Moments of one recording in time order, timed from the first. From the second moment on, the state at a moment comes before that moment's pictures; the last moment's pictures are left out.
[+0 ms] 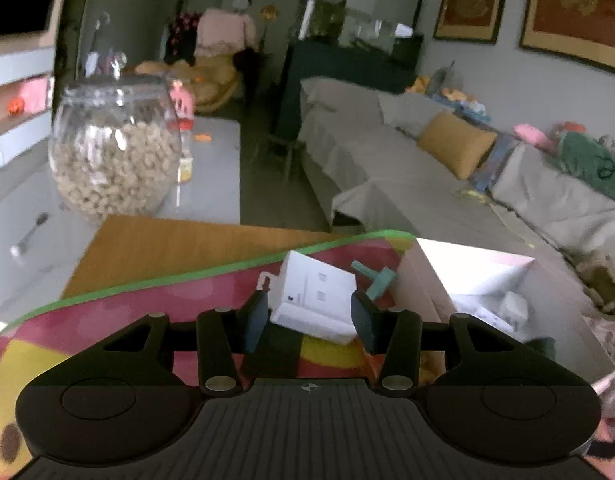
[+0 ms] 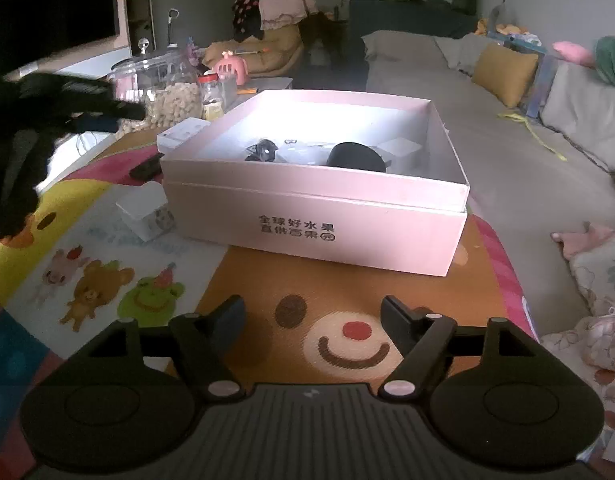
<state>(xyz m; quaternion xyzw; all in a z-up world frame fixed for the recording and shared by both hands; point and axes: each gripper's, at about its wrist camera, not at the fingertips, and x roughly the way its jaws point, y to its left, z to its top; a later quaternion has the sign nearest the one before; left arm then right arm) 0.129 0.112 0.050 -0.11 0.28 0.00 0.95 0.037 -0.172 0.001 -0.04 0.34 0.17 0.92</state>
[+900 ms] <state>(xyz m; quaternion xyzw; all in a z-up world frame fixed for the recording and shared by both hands) 0.109 0.121 0.015 0.01 0.34 -0.06 0.94 0.045 -0.118 0.022 -0.07 0.34 0.28 0.90</state>
